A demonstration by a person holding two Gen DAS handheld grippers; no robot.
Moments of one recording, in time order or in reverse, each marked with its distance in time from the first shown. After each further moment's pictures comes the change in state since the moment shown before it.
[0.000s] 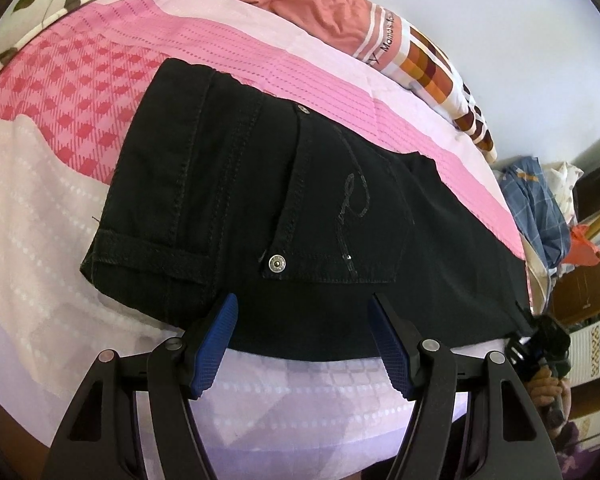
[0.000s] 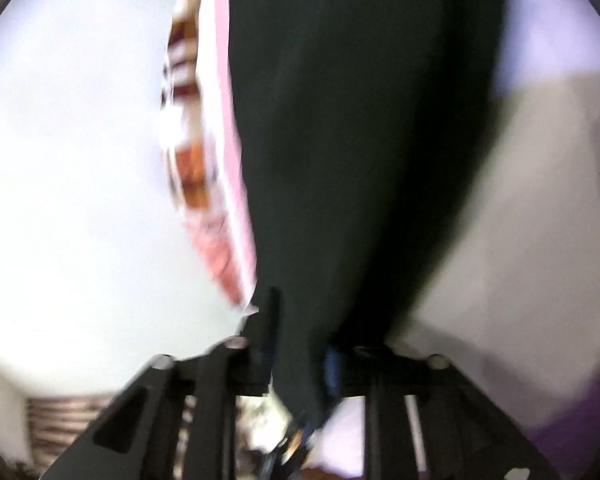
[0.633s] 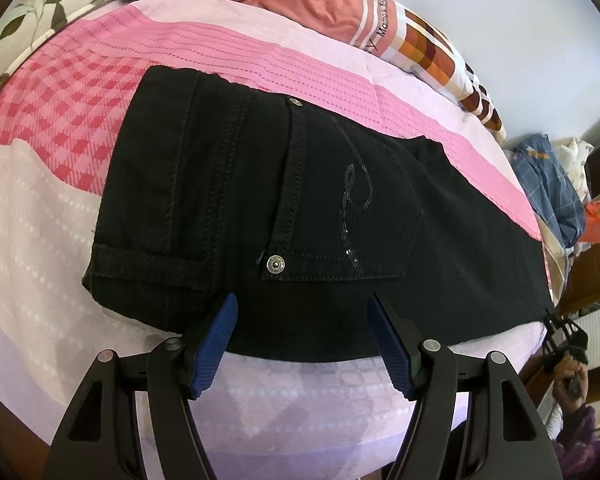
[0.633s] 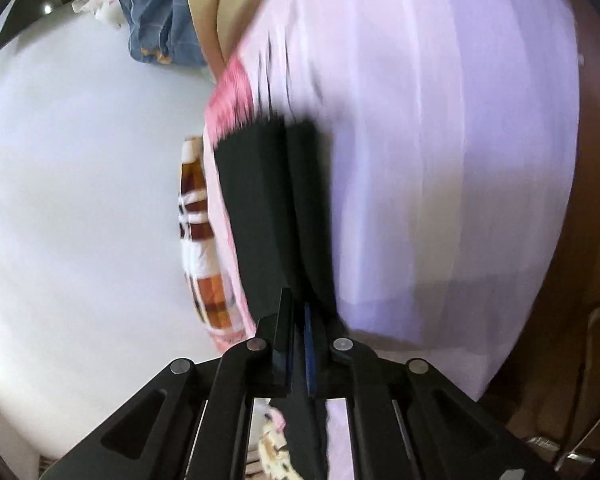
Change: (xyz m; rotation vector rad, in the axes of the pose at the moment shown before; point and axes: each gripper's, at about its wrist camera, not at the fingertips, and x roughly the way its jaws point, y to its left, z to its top) left arm 0.007 -0.009 0.003 0.076 0.025 0.064; right arm -0.110 -0.049 0.073 0.110 -0.259 0.086
